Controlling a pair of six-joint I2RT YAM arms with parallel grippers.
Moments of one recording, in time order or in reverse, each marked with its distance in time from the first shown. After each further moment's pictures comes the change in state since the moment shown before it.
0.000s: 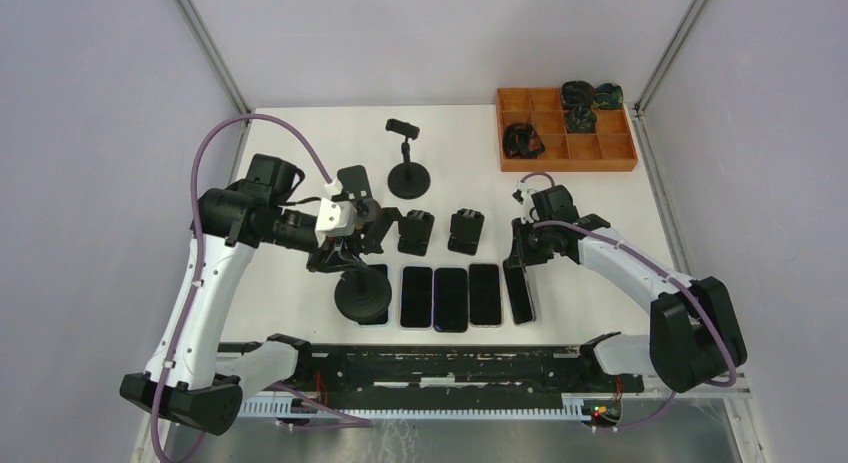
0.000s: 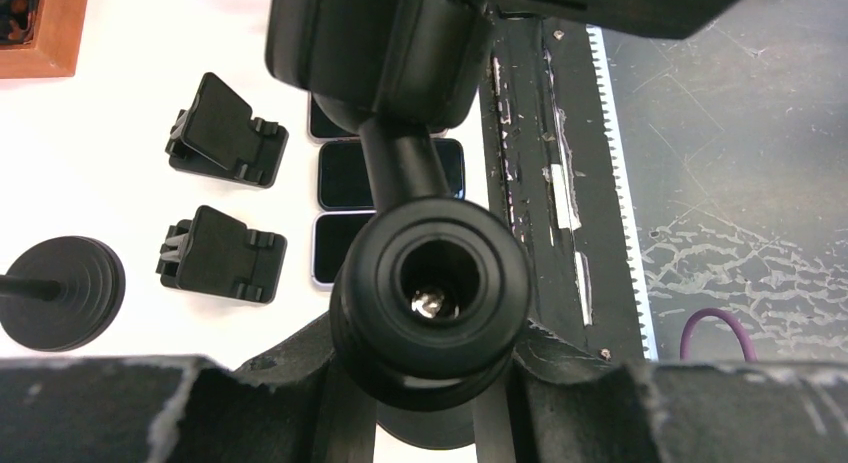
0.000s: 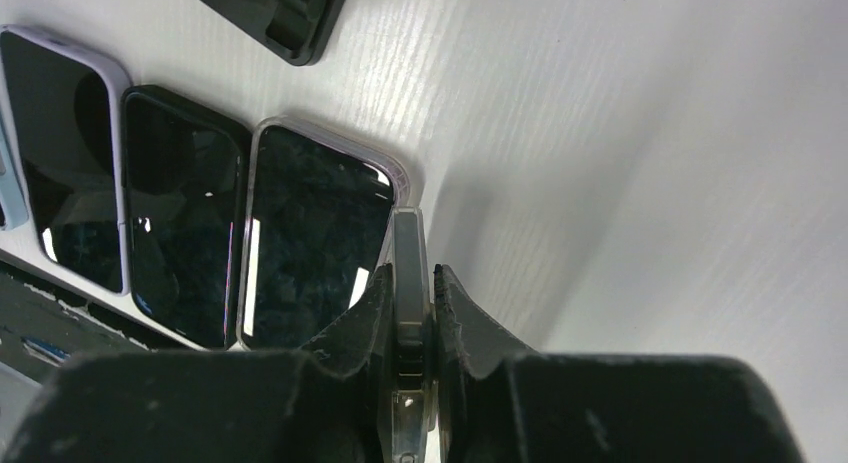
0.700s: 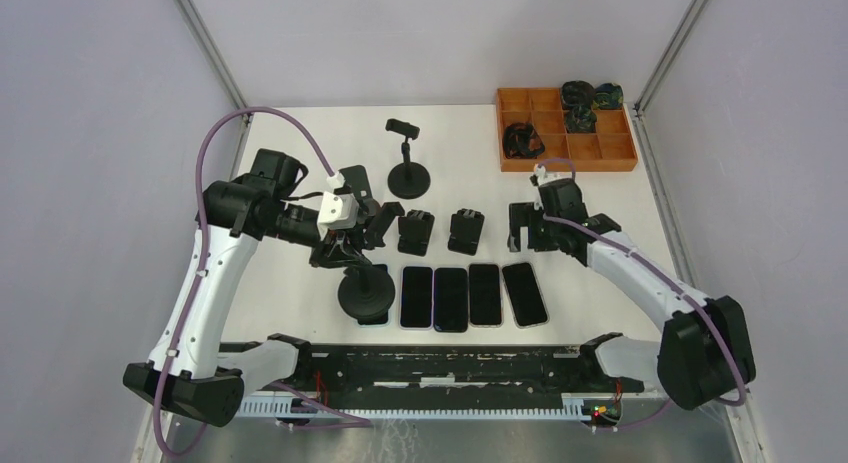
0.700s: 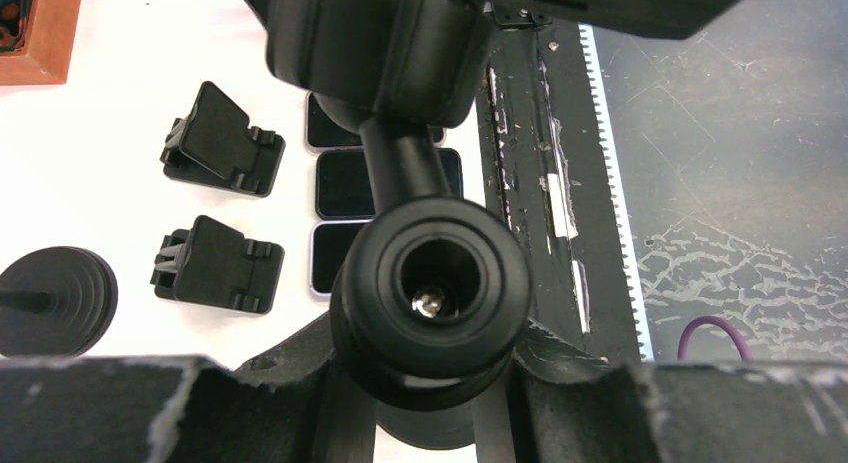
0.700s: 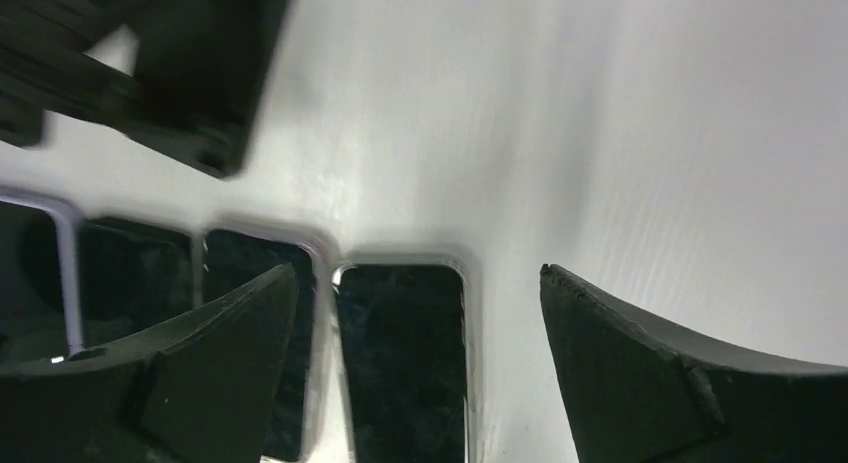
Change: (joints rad) left arm 0.000 0.040 0.018 0.000 0.024 0.002; right arm -0.007 -0.041 -0.016 0.043 0.262 0.064
